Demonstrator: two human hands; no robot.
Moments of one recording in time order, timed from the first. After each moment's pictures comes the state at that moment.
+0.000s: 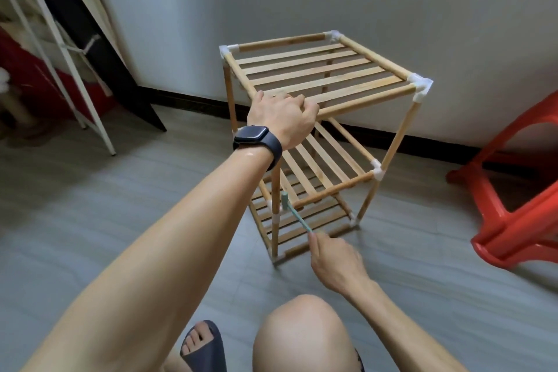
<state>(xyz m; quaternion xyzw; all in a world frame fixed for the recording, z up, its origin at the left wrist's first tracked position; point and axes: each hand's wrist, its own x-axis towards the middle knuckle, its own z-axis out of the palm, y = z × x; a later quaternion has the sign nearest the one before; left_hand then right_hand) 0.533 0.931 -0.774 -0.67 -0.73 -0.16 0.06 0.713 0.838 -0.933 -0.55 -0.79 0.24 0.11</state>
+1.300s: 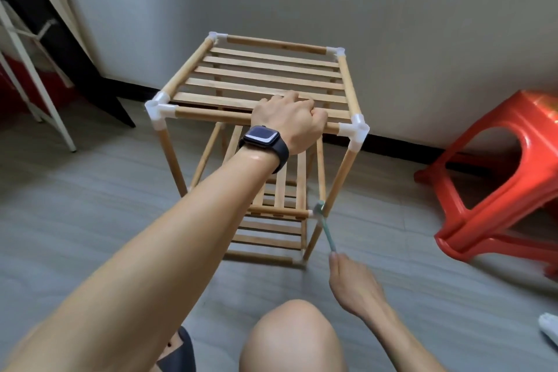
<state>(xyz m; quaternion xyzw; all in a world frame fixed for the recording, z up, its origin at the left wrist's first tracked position) 0.584 0.939 -0.770 -0.67 -0.73 -0.16 0.07 0.788 0.826 -0.941 -0.64 -0.74 0.20 0.09</state>
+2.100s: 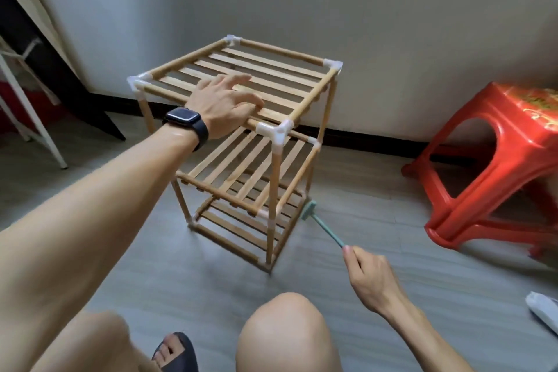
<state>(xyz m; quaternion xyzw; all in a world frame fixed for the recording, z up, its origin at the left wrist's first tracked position) 0.490 0.937 -0.751 -0.74 -0.66 -0.09 0.06 0.836 0.826 -0.938 -0.64 -0.72 0.24 0.15</state>
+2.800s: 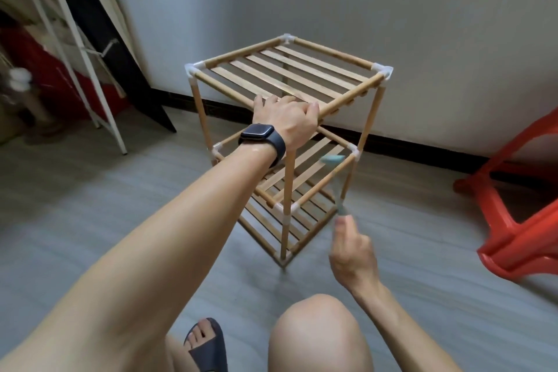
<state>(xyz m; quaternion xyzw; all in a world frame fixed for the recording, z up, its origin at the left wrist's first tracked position) 0.531 0.927 -0.765 -0.65 -0.75 -0.13 0.06 0.725 0.843 -0.926 -0.54 -0.75 0.25 0.27</state>
